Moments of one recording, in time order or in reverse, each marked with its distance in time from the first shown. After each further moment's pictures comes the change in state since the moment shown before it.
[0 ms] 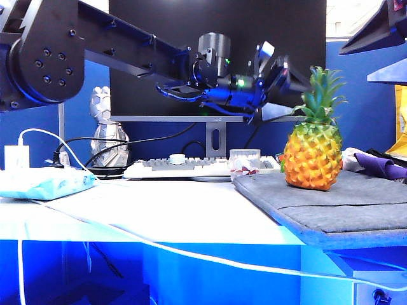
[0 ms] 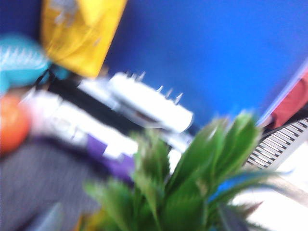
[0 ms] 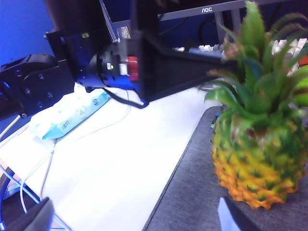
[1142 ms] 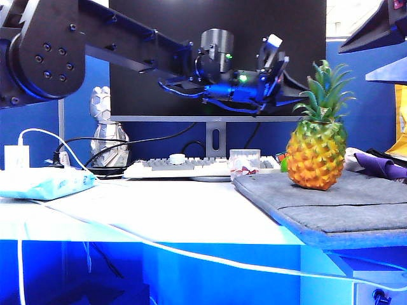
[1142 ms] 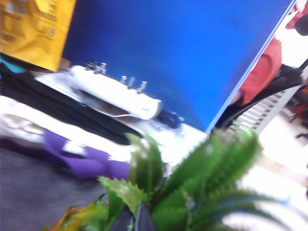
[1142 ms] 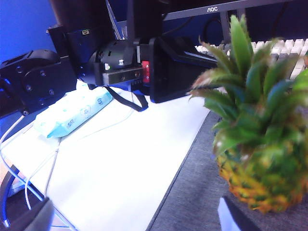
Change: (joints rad) left arm -0.013 -0.014 -0.002 0.000 0.132 0.043; right arm 0.000 -0.002 0.000 0.000 -0.015 0.000
